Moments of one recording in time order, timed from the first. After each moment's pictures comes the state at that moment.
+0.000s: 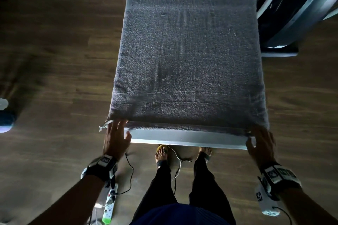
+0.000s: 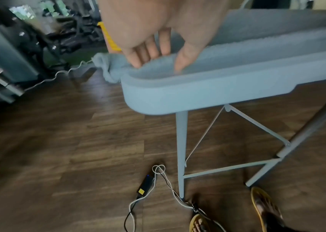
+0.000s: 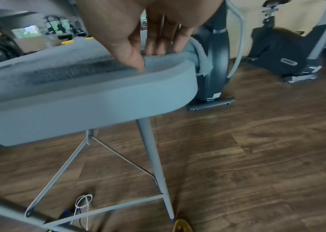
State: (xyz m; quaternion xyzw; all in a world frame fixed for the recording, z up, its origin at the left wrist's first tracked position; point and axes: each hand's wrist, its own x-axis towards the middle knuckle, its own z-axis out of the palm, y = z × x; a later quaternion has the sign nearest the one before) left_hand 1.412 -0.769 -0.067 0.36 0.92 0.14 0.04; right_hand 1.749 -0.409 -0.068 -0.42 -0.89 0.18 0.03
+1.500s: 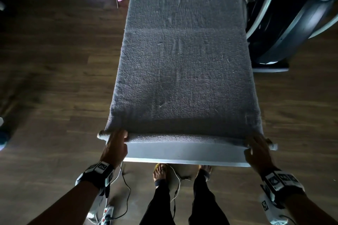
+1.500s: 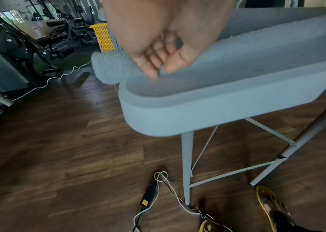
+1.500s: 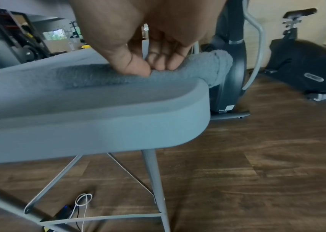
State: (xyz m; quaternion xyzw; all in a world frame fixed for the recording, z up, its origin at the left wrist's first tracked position) left_hand 1.384 -0.744 -0.059 0.39 0.89 0.21 0.07; right_hand 1.731 -0.378 -0.069 -0.35 -0.92 0.16 0.09
